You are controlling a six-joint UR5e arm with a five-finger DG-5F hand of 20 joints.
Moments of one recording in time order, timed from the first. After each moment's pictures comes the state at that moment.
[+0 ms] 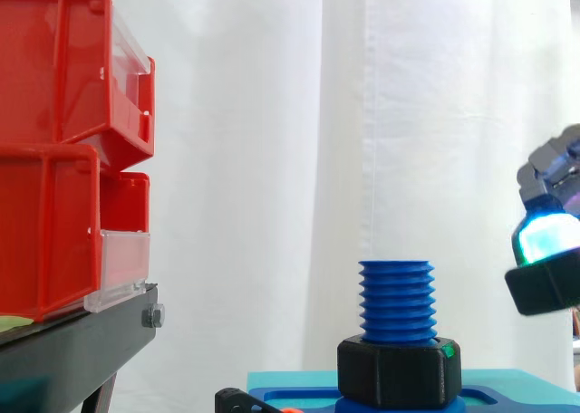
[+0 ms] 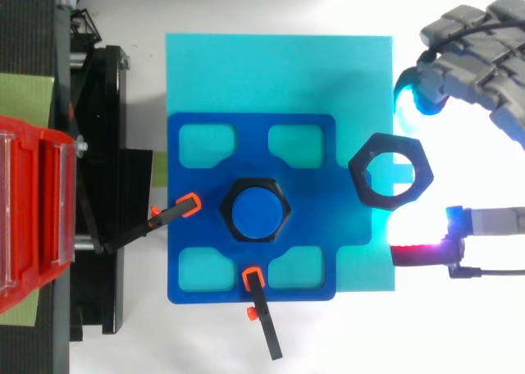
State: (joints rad) arm 0.42 -1.99 -1.39 -3.17 -0.59 -1.08
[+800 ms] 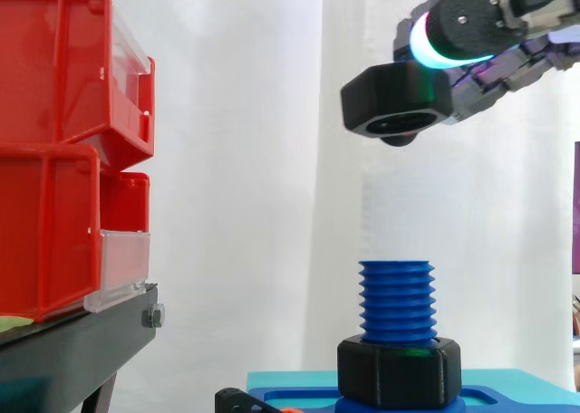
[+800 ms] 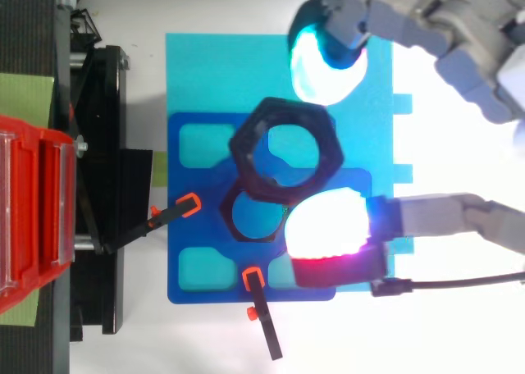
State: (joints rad) arm 0.35 -2.05 -1.25 -2.86 -0.72 -1.30
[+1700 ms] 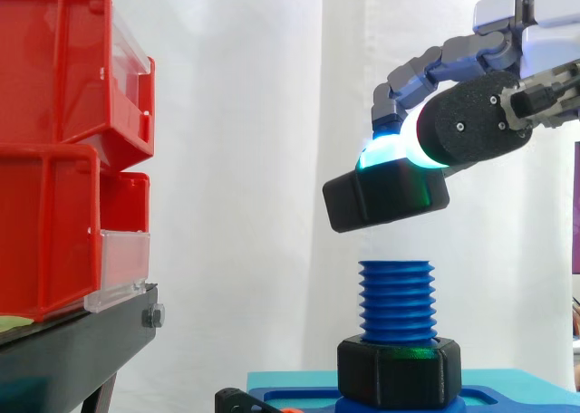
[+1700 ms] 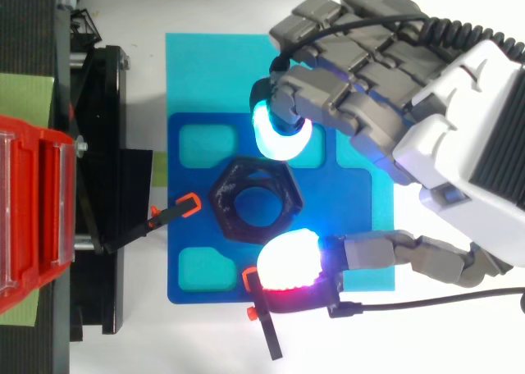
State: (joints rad) arm 0.37 -2.10 -1.25 -2.88 -0.76 -1.29
